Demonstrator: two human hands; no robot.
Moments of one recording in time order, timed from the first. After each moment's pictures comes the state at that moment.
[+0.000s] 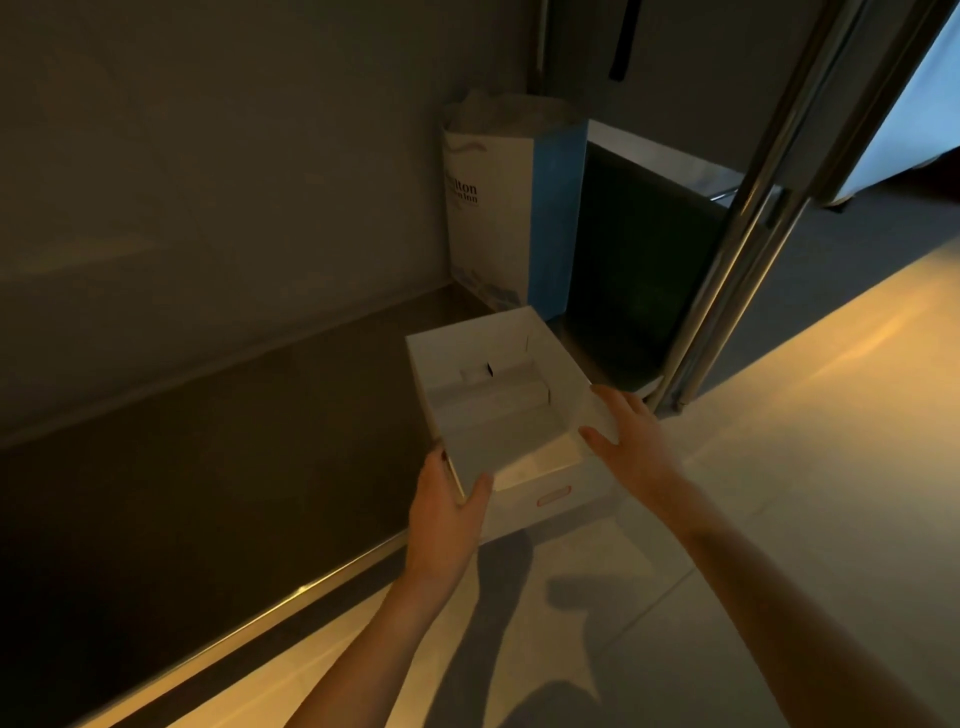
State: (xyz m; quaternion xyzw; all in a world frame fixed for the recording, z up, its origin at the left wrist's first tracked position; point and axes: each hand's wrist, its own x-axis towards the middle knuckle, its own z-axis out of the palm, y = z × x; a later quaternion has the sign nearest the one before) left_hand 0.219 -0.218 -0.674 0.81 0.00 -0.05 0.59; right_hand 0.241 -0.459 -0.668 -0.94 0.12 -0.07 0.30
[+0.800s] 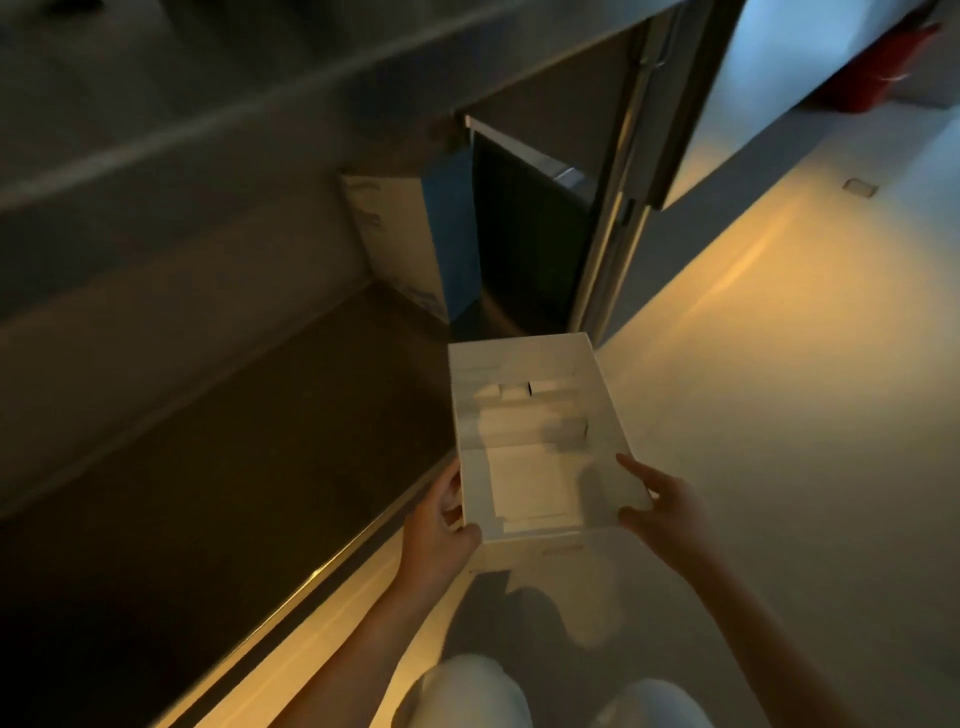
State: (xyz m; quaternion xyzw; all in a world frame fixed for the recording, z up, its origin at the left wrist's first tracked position) left_hand 0.155 -0.237 -0.545 0.80 -0.05 -0.23 0.55; right_hand 0.065 -0.489 -0.537 -0.81 0.34 0.03 0.47
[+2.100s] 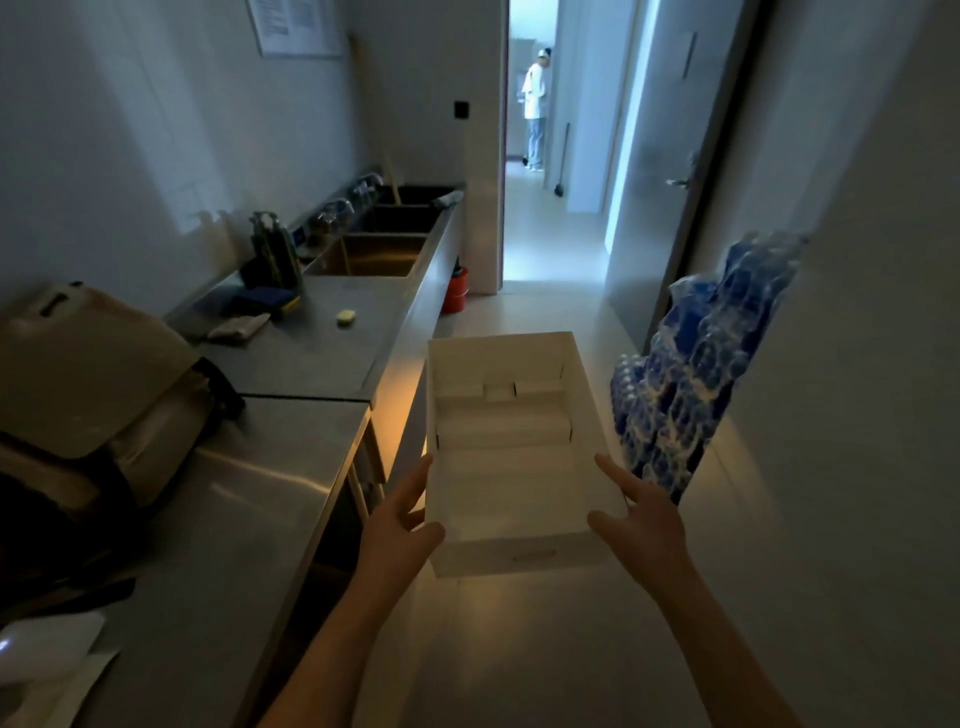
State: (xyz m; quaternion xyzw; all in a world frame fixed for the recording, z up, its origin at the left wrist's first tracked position) left_hand 0.101 -0.337 0.076 0.62 -0.43 -0.35 0.57; right_hand -0.141 -0.442 0.089 -0.67 0.54 -0.33 0.38
